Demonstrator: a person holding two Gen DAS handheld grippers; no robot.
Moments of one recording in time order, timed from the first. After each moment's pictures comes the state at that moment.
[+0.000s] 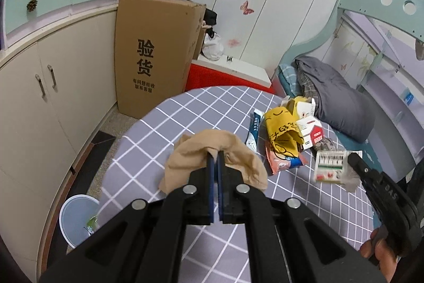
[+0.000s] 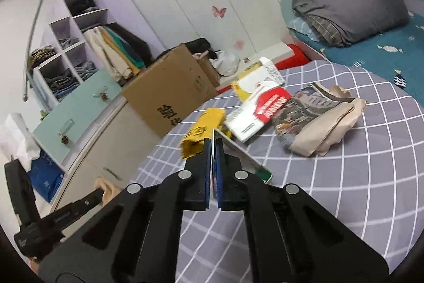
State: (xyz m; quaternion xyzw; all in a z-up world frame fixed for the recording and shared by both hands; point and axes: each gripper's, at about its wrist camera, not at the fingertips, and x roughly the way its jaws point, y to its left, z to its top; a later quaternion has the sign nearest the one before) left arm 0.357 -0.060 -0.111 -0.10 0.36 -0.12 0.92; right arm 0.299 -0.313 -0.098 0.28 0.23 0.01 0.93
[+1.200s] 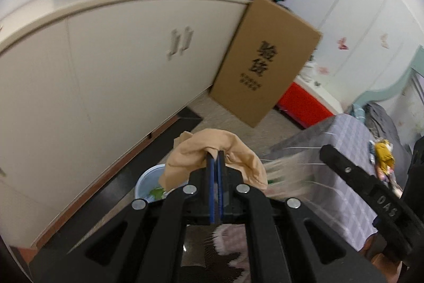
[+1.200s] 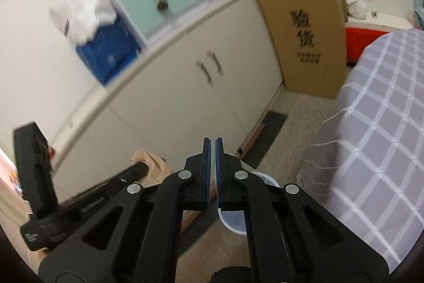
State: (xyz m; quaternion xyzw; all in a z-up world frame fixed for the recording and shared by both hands) left arm 0.280 0.250 -0.169 -0.21 0.39 0.08 0.89; right arm 0.355 0.074 -0.142 0.13 0.40 0.29 0.86
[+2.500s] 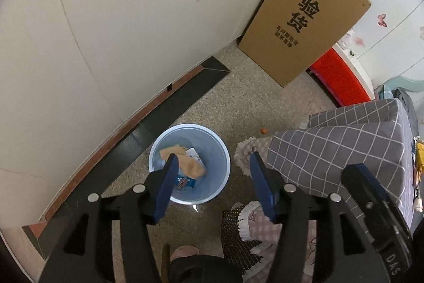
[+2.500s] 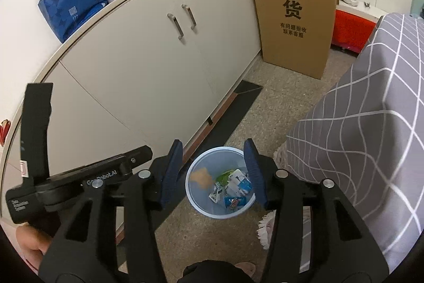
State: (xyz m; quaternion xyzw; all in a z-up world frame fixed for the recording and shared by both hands) left arm 0.345 0.287 -0.266 -0.22 0.52 0.11 0.82; right arm 0.371 0.100 -0.198 0.06 0.46 0.23 0.86
